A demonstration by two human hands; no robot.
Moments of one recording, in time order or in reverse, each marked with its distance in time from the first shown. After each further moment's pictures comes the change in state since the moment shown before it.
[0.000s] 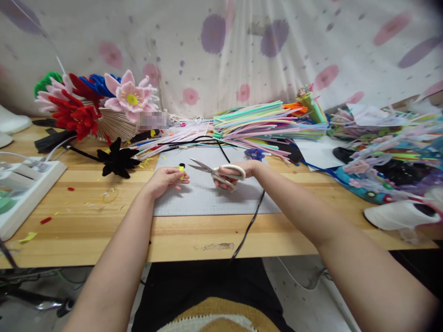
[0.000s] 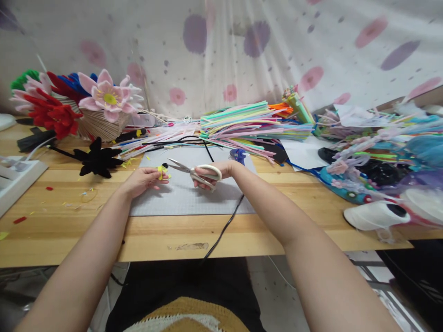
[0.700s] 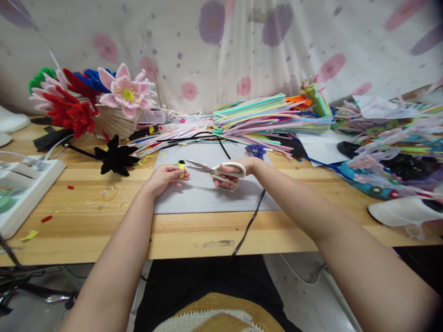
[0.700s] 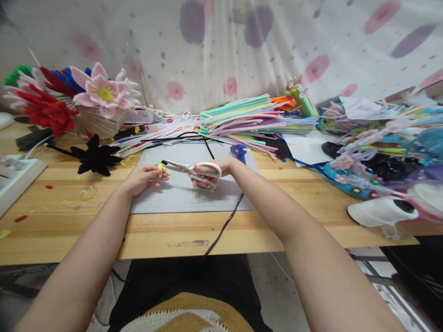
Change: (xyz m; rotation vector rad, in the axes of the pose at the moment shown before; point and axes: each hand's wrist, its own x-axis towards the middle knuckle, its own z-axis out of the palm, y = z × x) left_hand 0.001 -0.003 -0.001 0.134 0.015 0.008; right_hand 0.007 0.011 -0.007 -0.149 -0.189 -0.151
